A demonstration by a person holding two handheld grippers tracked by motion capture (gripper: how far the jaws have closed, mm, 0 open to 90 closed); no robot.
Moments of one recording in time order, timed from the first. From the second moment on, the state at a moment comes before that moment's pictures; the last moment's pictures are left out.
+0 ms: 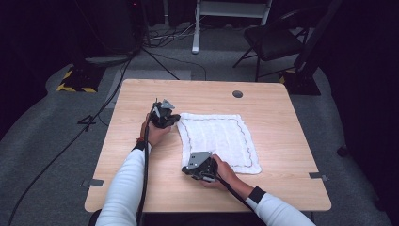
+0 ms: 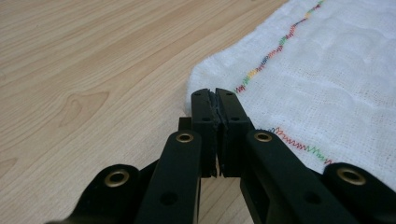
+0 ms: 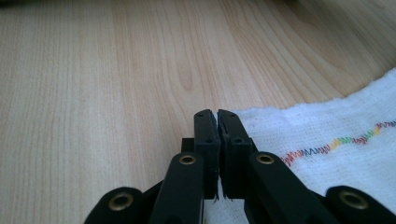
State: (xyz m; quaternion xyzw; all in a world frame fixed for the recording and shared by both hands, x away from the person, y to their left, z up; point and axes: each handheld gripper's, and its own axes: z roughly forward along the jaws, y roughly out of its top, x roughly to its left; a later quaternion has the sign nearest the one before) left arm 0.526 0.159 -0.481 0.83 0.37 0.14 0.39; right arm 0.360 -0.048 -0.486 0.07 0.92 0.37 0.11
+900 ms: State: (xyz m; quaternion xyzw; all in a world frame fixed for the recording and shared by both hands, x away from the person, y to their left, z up) left arm 0.518 0.169 -0.474 0.82 0.38 0.16 0.40; right arm 0.357 -0.044 -0.474 0.05 0.91 0.39 0.11
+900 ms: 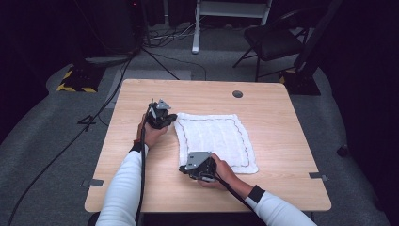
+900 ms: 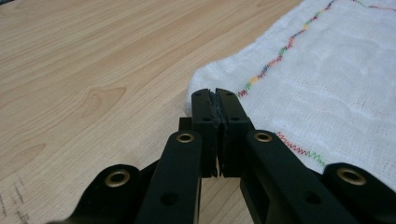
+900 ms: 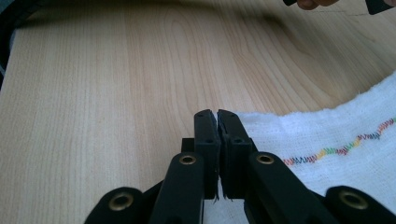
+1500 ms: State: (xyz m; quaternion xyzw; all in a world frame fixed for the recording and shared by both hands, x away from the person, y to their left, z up) left arm 0.523 0.141 -0.448 0.81 0.36 0.18 0.43; right arm 0.356 -0.082 -0.445 0.09 0.89 0.43 0.14
